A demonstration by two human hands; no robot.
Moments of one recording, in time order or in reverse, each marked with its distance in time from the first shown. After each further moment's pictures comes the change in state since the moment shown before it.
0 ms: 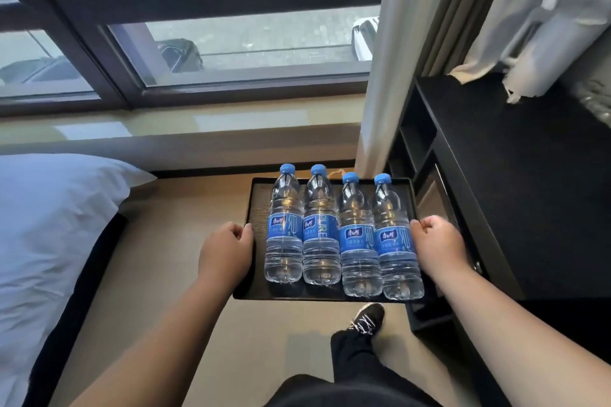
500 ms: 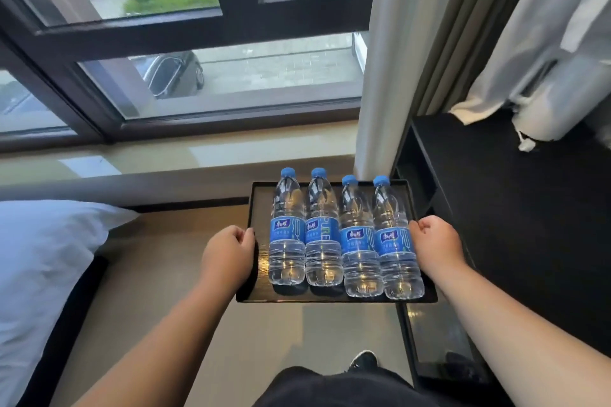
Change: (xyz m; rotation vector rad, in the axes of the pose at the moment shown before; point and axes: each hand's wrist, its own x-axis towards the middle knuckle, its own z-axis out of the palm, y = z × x) left_hand 0.176 0.134 0.057 0.037 0.001 0.005; right_hand 0.218 -0.065 -0.013 -0.012 -0.031 -0.006
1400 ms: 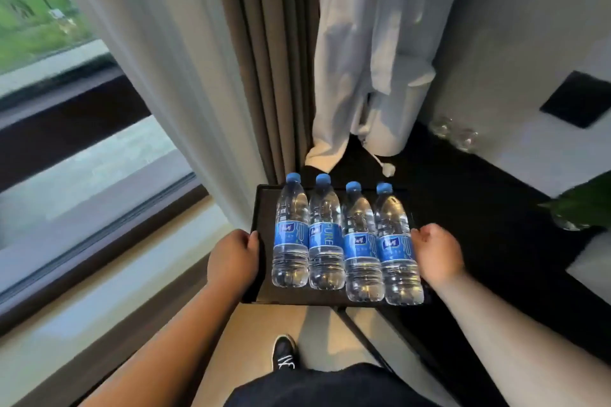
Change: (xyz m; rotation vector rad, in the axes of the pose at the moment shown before) left_hand 0.232 0.338 0.195 0.084 -0.360 0.586; right_hand 0.195 0.075 -0.111 0.069 0.473 0.494
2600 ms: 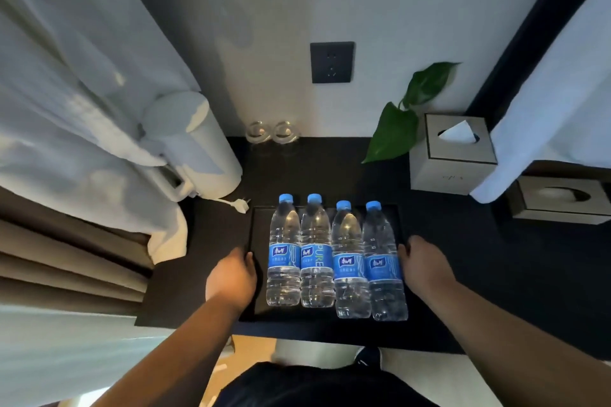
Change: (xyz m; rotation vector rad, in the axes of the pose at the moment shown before) left_hand 0.075 0.196 0.163 0.273 -0.444 0.722; right_hand -0.037 0.149 -0.070 -0.043 0.201 0.523
